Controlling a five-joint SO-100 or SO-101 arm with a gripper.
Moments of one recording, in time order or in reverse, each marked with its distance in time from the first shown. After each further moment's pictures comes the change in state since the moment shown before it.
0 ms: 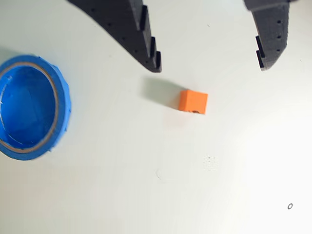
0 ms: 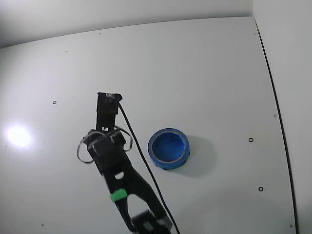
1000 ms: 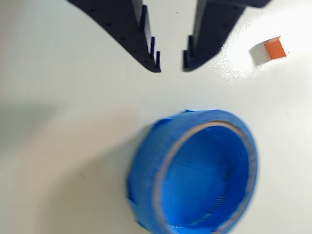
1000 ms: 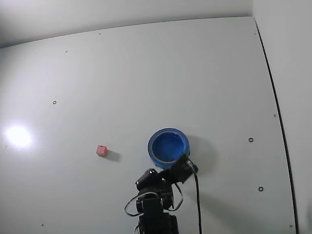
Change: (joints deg) arm 22.9 73.9 65.3 0.0 19.6
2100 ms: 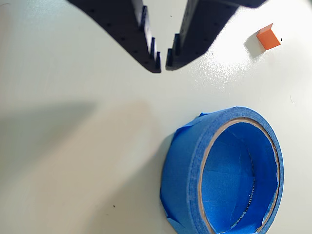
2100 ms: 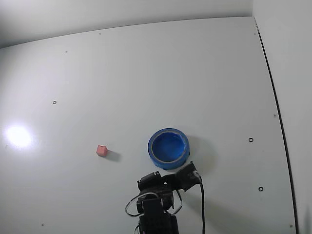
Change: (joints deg) arm 0.0 0.0 4.7 0.0 19.1
